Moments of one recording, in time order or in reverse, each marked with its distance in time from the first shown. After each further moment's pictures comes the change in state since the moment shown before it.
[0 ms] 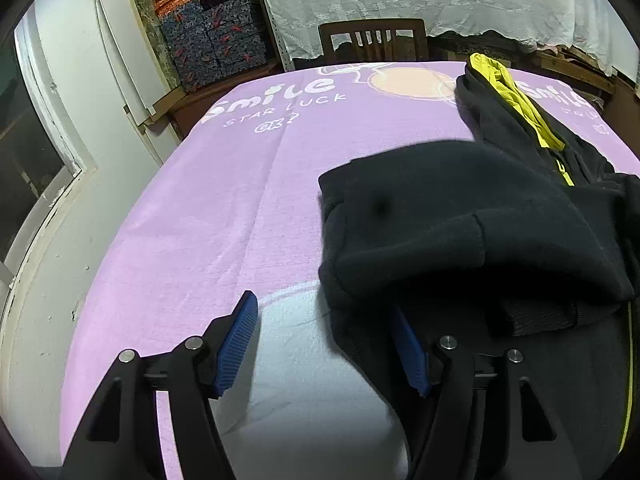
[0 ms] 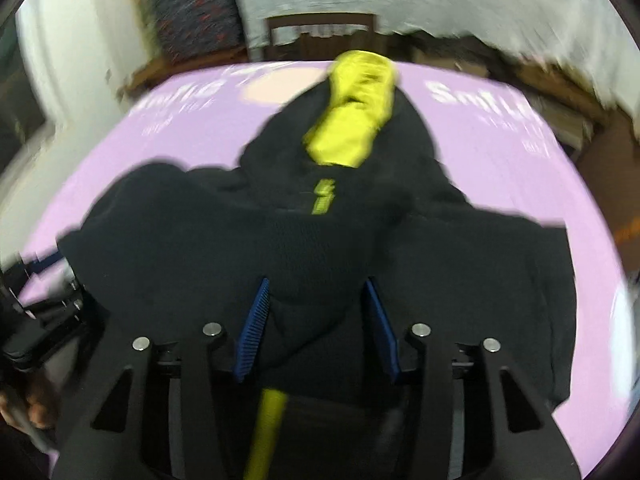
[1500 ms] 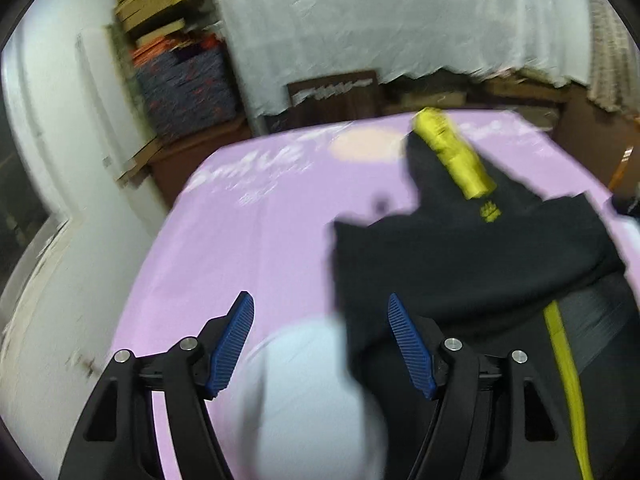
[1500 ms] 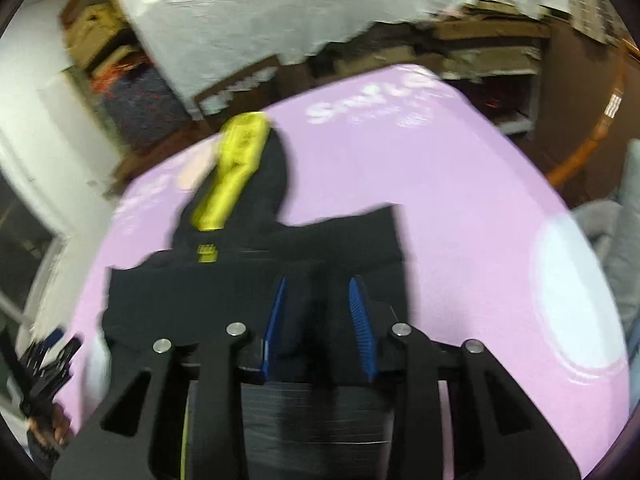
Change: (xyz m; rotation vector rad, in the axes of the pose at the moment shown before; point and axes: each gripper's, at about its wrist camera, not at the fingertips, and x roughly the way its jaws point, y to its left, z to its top) left arm -0.078 -0.002 0.021 0.095 -0.176 -0.147; right arm -0.071 -0.129 -0.004 0.229 -0.106 0.114
